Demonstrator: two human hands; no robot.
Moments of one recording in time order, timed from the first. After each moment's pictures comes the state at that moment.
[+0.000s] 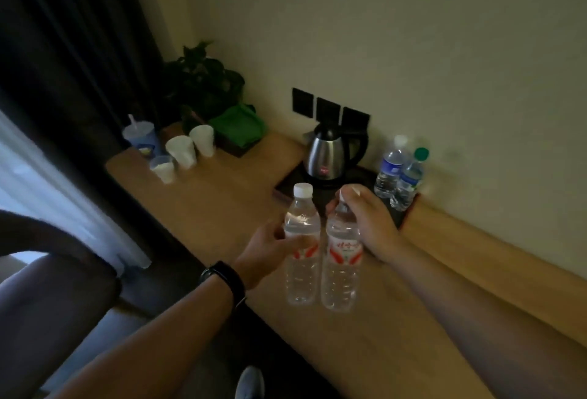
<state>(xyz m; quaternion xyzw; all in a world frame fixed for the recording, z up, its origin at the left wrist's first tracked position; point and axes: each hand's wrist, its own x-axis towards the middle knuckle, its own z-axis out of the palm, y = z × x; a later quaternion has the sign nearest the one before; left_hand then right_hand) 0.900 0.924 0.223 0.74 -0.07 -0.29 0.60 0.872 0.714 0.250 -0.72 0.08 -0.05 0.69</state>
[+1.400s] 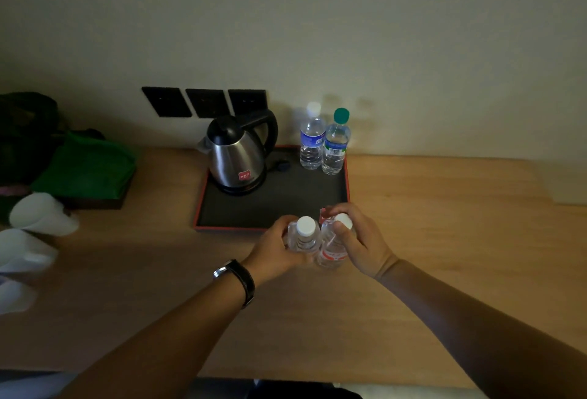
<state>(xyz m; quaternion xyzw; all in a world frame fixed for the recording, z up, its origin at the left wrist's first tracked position) 1.039 0.824 0.109 0.74 -0.33 -0.42 0.41 0.878 0.678 0.138 -0.81 0.20 -0.25 0.50</state>
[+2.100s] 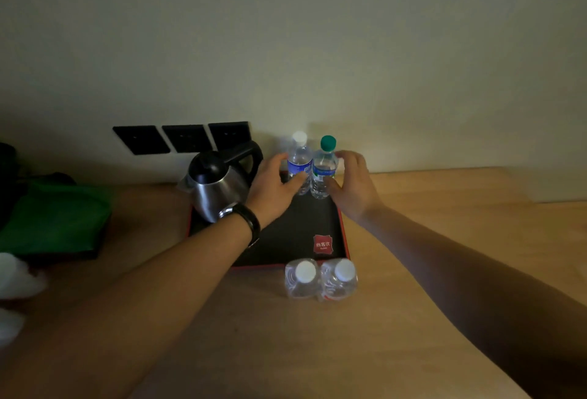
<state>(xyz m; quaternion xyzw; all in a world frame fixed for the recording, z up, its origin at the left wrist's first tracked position) 1.122 0.690 0.189 0.78 -0.40 -0.23 0.42 0.970 0.582 0.185 -0.84 0.39 -0.22 0.31</state>
